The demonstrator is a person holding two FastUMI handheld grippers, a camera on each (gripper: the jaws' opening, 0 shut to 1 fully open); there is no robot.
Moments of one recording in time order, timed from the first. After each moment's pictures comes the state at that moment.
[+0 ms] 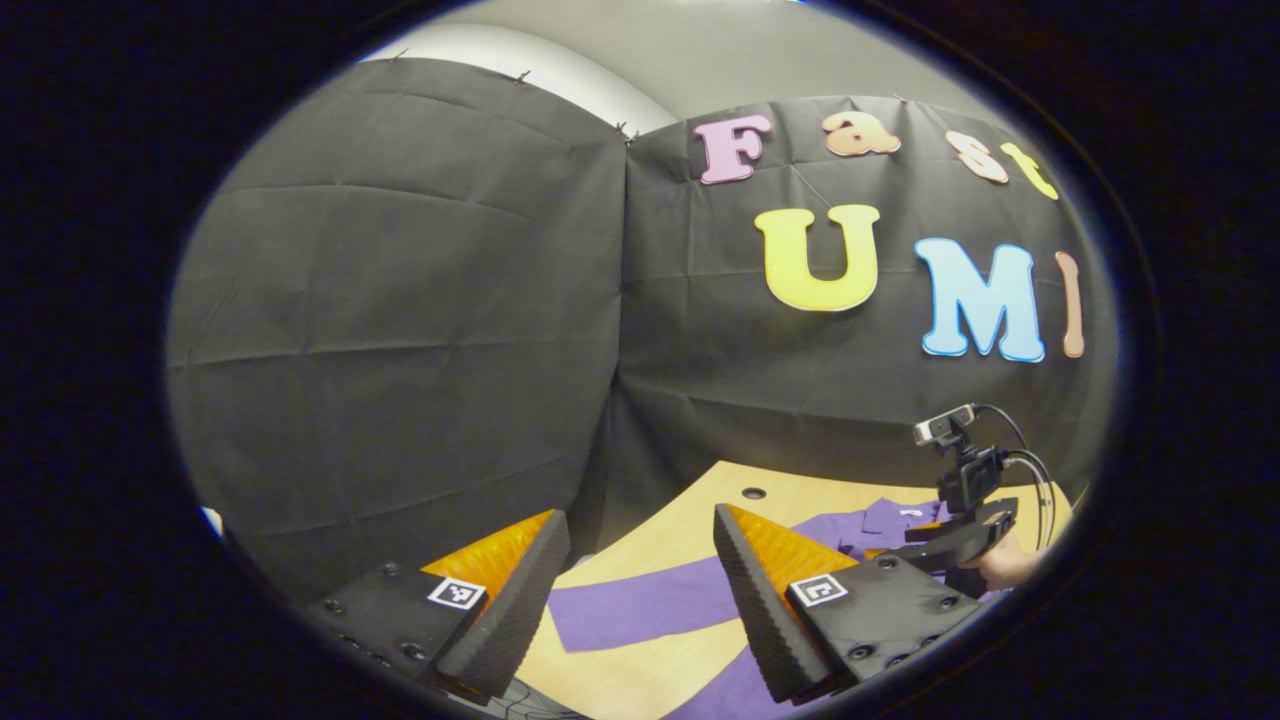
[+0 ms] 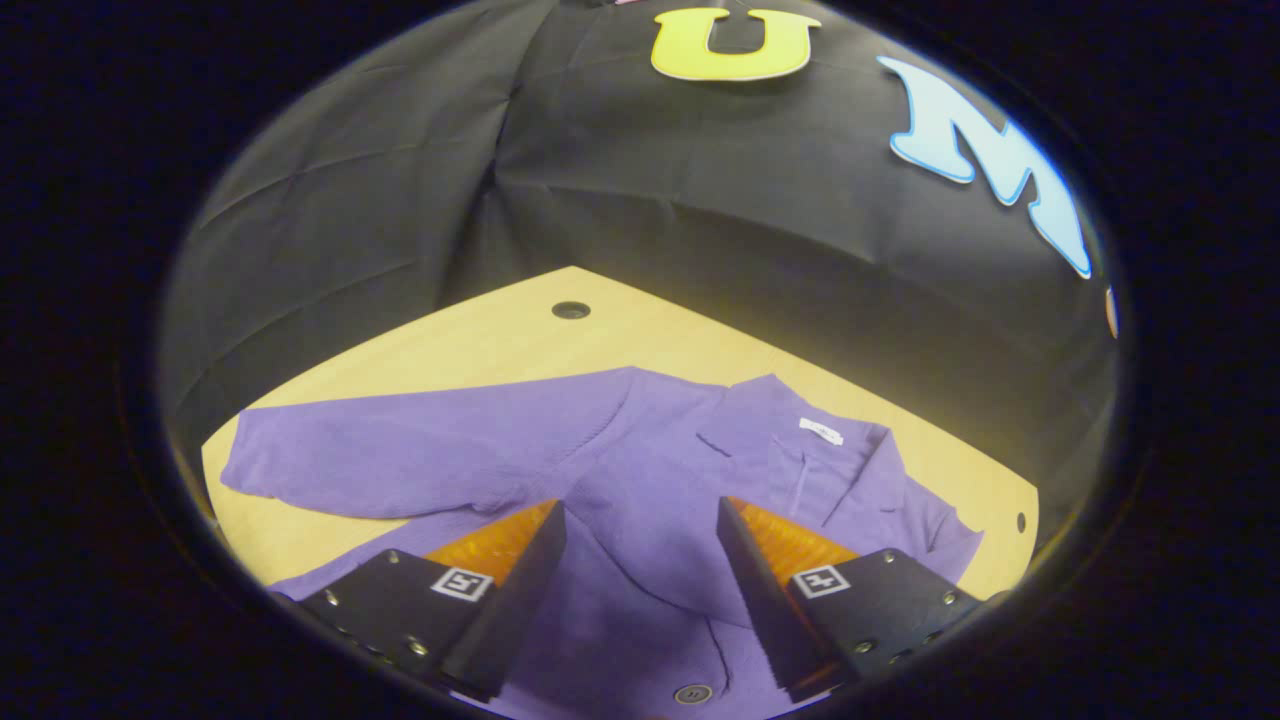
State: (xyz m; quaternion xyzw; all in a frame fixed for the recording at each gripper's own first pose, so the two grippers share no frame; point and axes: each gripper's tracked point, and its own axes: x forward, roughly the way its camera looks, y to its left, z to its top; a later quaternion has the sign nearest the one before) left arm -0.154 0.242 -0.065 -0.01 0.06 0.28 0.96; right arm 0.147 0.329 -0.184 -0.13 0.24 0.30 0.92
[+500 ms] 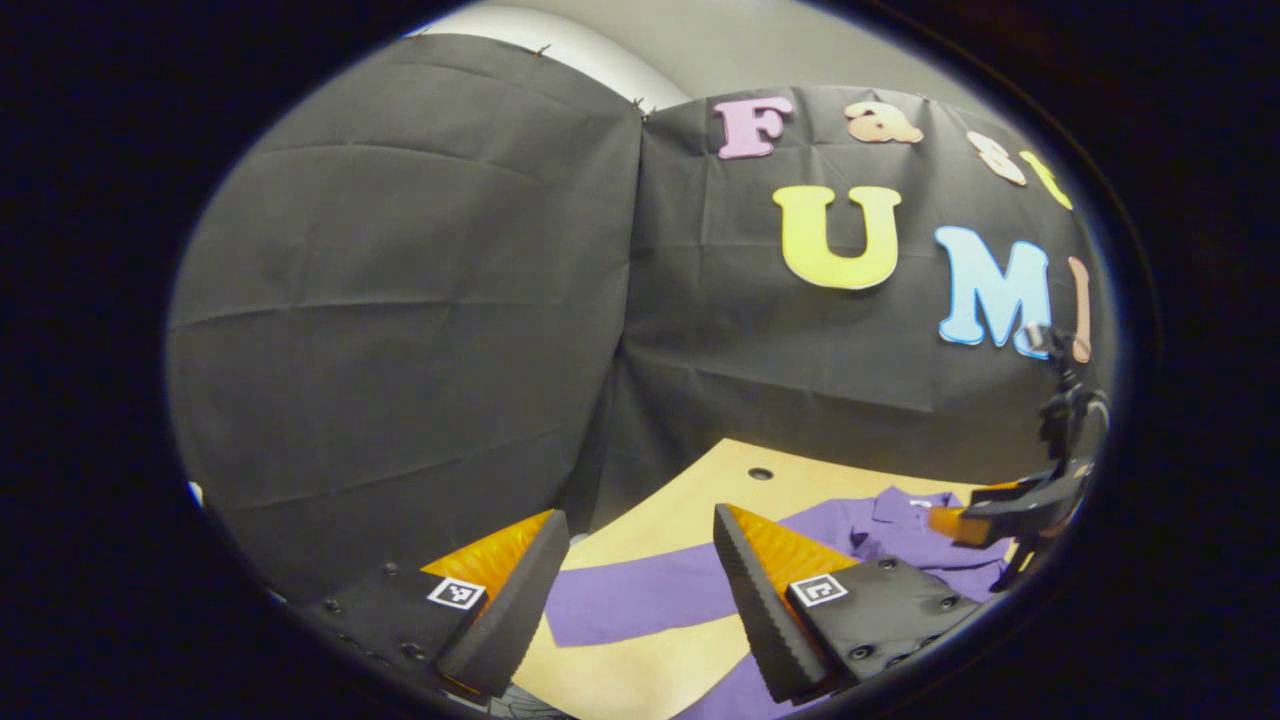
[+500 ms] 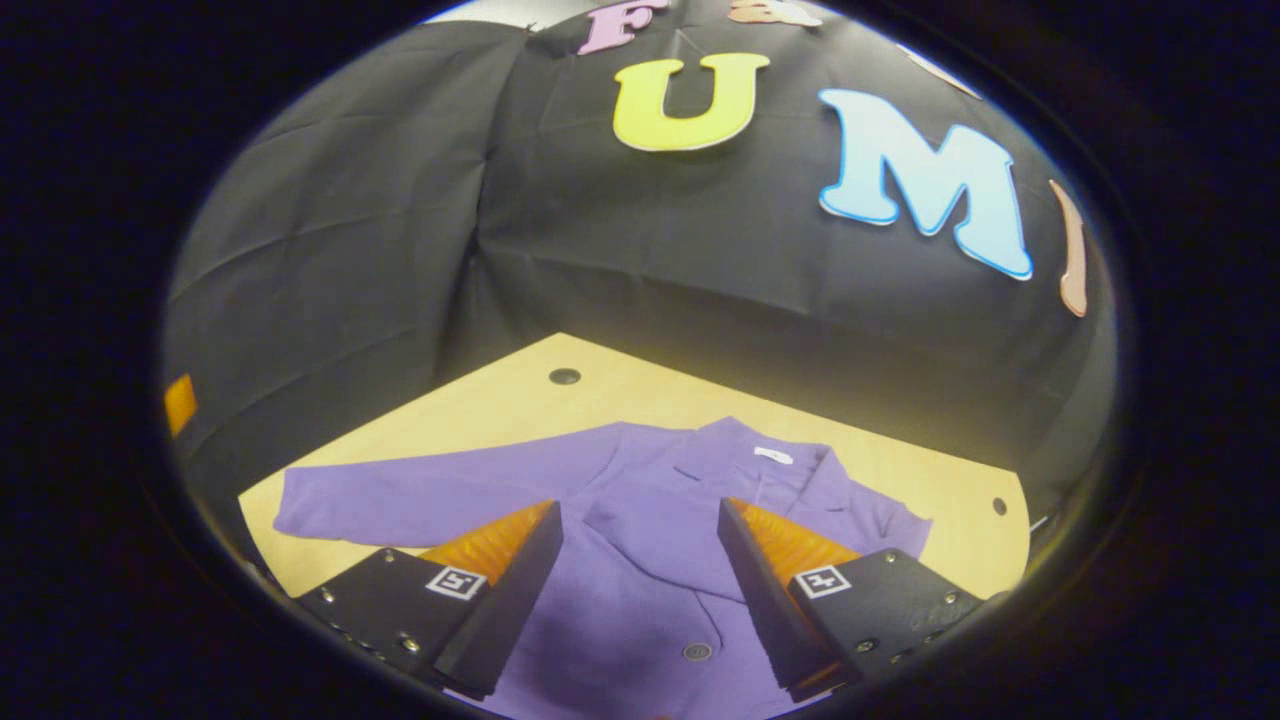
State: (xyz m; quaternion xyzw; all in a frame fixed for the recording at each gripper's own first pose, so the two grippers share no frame) left arm -0.135 0.285 -0.134 -0.05 0.10 0.29 0.95; right arm 0.088 0.291 -0.103 -0.06 0.19 0.26 0.94
